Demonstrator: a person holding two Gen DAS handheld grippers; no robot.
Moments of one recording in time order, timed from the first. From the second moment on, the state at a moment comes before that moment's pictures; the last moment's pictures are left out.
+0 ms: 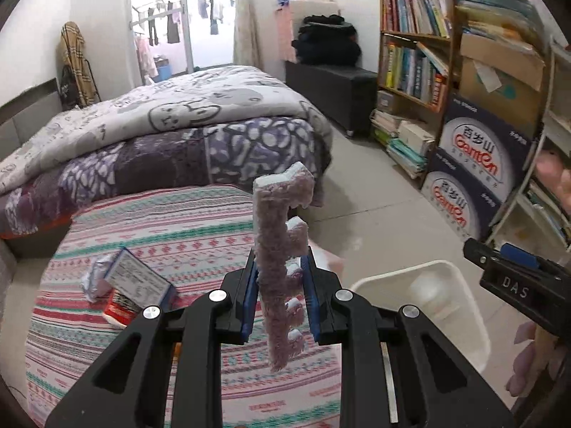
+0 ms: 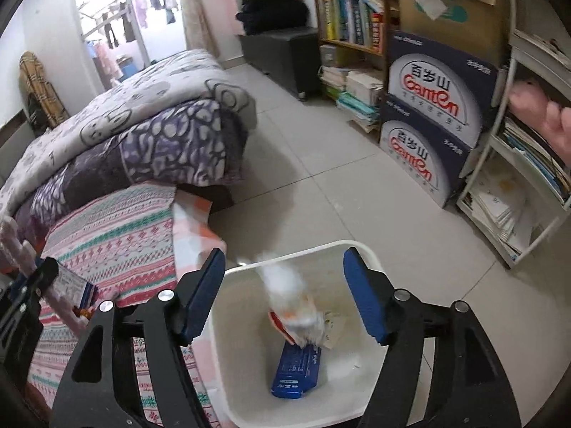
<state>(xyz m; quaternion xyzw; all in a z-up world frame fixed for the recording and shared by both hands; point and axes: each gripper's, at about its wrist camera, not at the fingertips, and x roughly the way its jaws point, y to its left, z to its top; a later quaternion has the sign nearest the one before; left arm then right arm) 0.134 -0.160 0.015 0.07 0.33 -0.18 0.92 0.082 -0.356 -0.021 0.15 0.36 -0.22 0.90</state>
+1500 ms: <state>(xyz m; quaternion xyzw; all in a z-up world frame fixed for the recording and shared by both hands) 0.115 -0.212 -0.020 0.04 0.42 -0.29 0.86 0.060 -0.395 -0.009 0.21 0.32 -0.27 0.88</state>
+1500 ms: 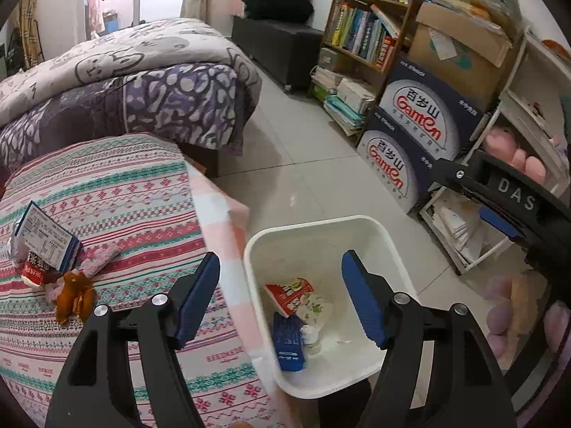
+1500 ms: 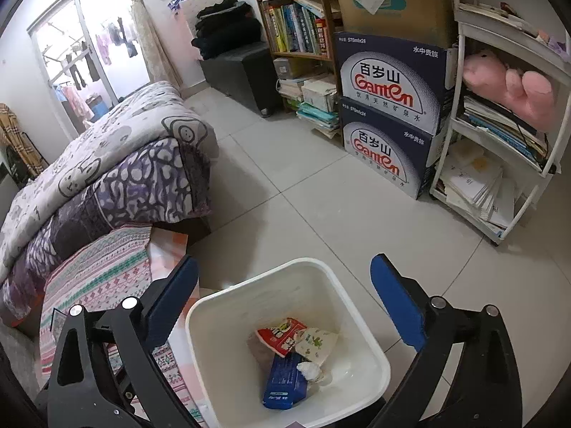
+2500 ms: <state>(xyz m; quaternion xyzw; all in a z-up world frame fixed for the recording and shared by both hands) 0.233 -0.049 -0.093 0.02 0.55 -0.10 0.83 0.133 -0.290 -0.043 0.15 0.42 -0.17 0.88</state>
